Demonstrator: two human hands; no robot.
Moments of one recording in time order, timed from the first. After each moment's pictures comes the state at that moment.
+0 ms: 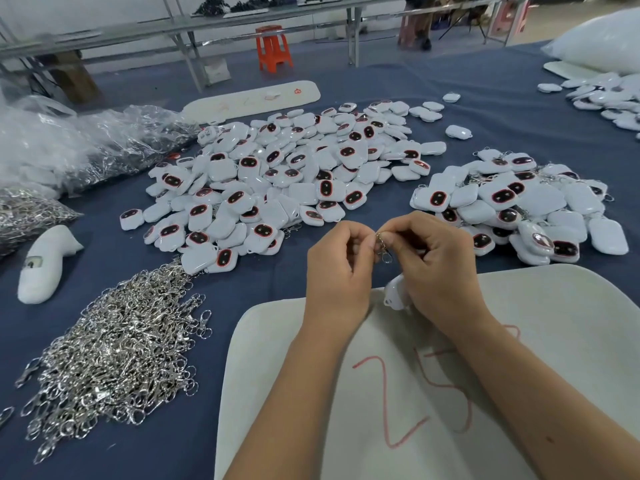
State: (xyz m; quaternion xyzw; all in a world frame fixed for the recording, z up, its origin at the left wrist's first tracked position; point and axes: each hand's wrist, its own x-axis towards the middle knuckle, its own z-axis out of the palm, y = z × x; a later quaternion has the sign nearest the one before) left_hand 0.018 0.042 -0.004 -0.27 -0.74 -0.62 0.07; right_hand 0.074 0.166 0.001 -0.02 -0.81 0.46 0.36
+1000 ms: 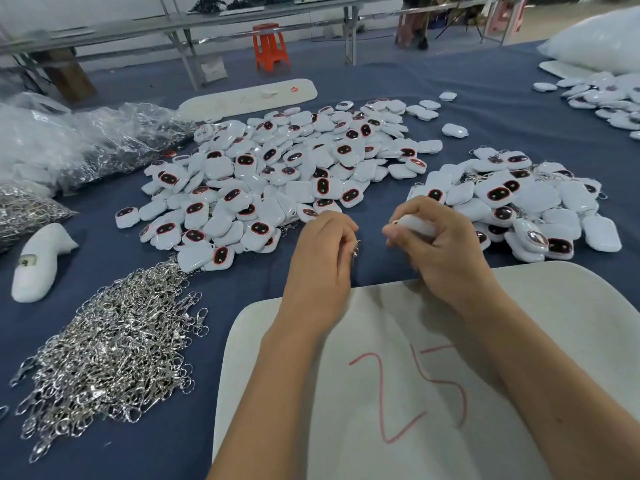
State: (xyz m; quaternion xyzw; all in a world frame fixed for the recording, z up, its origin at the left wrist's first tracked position) left_hand 0.000 0.022 -0.004 -0.37 -0.80 -0.45 0.15; right_hand 0.069 0.196 -0.001 -0.04 -0.80 0.54 0.26
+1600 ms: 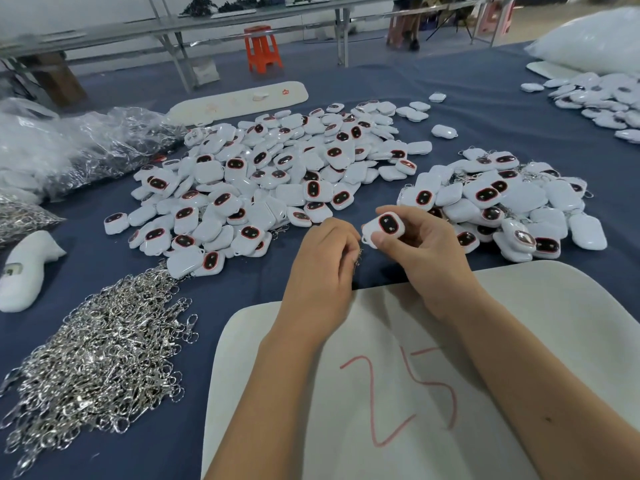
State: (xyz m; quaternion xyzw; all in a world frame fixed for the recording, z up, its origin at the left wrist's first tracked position) left_hand 0.005 0.030 -0.003 -0.40 -0.80 -0.43 0.11; right_hand 0.066 0.186 -0.005 -0.12 -0.70 0.66 0.23
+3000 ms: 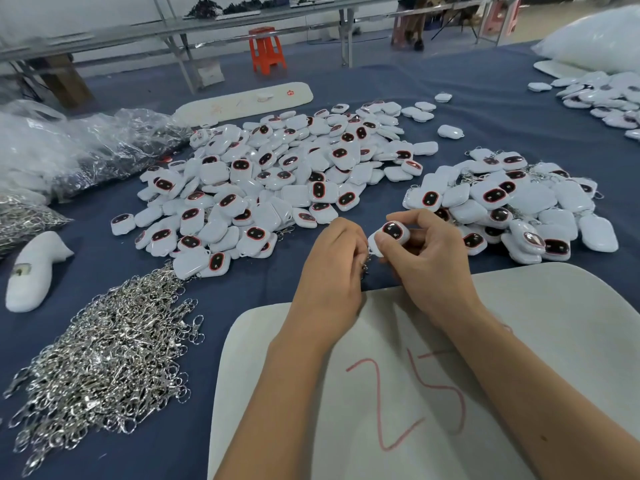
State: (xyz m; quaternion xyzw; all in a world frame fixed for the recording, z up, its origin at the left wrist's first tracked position) left_hand 0.009 0.033 -0.001 -0.41 -0.79 -0.45 0.10; right_hand 0.068 0.174 -0.008 -0.18 -0.74 0.58 0.29
